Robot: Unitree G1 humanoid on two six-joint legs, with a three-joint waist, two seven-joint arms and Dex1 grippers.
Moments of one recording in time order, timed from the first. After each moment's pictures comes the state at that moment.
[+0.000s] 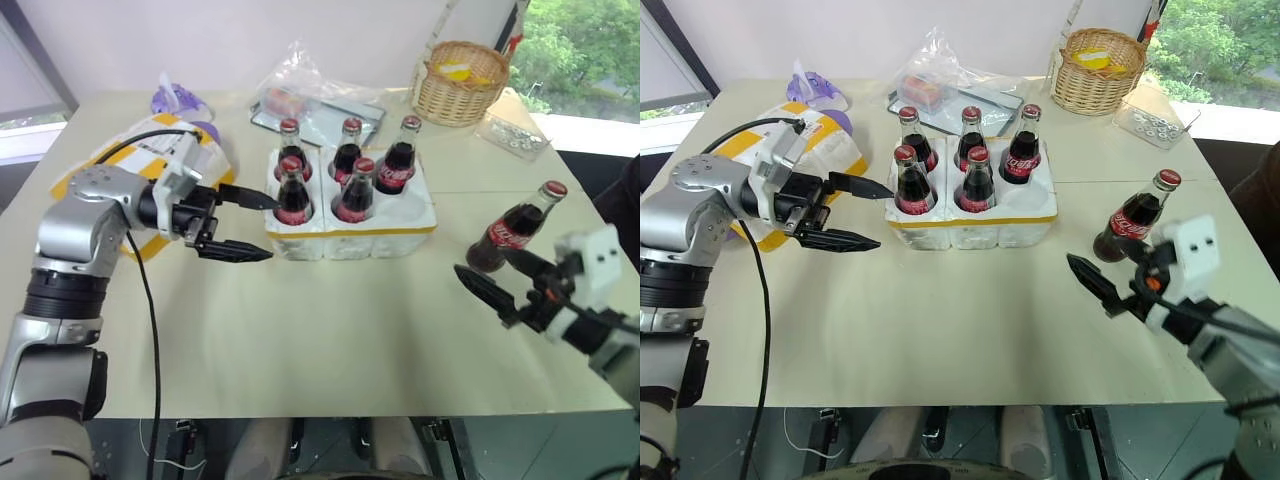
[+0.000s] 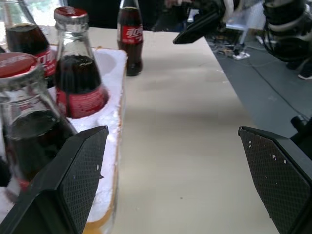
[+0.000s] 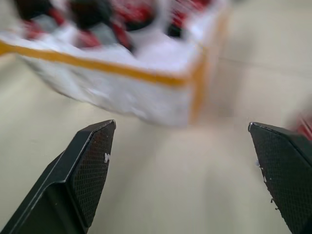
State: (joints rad) left arm -0.76 0.76 -0.06 0.15 -0.54 0.46 -1.57; right arm 0.08 -0.51 -0.75 -0.92 0.77 1.24 0.45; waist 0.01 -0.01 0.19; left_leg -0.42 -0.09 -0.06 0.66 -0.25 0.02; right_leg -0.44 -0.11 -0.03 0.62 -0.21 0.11
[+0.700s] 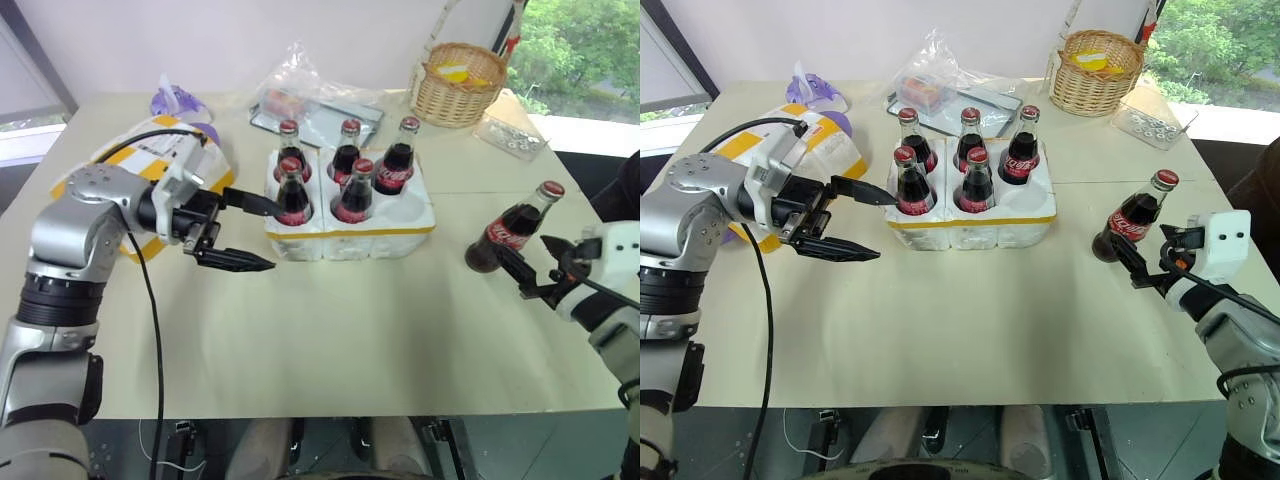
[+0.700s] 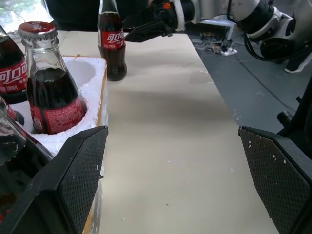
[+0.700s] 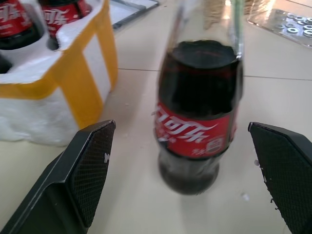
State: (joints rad) left arm -0.74 0.79 -0.05 0.03 -0.58 0.52 -1.56; right arm 0.01 -0.57 -0.59 -0.51 0.59 0.83 0.40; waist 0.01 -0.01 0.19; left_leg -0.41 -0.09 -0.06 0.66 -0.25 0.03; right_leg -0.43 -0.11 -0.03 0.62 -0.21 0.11
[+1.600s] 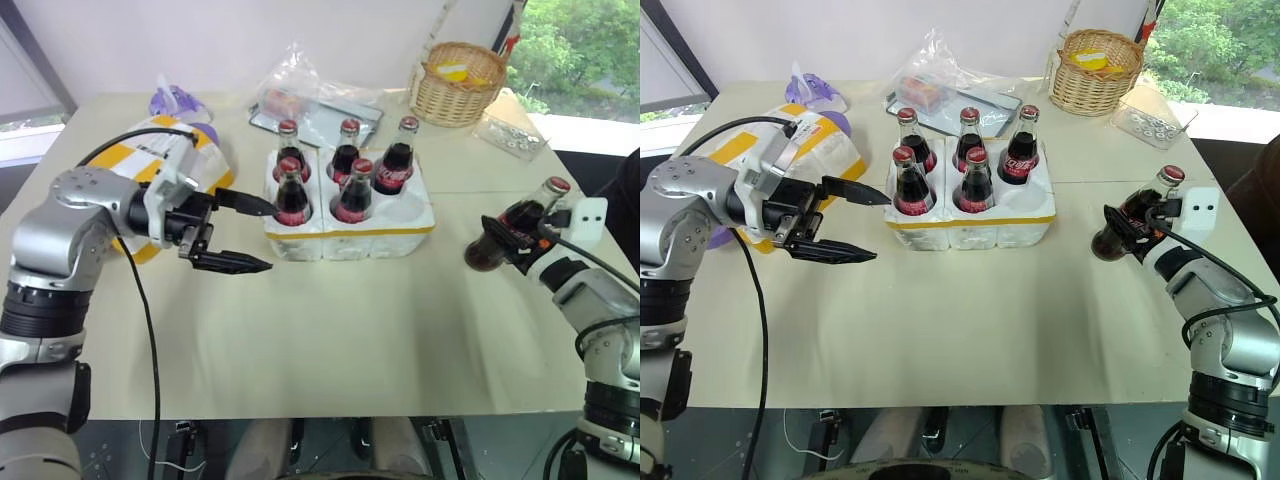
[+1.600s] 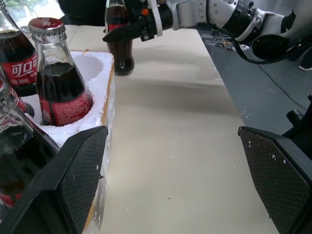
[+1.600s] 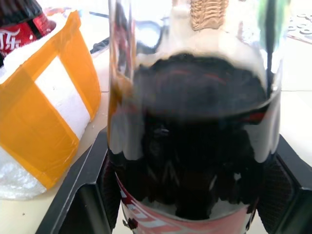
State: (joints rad) left arm -0.69 0.83 -0.01 -0.04 -0.60 0.56 -1.50; right arm -0.22 -0.56 -0.46 -0.15 0.58 0.67 0.39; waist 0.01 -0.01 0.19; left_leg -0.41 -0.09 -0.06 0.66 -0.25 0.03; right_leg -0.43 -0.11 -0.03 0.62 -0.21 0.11
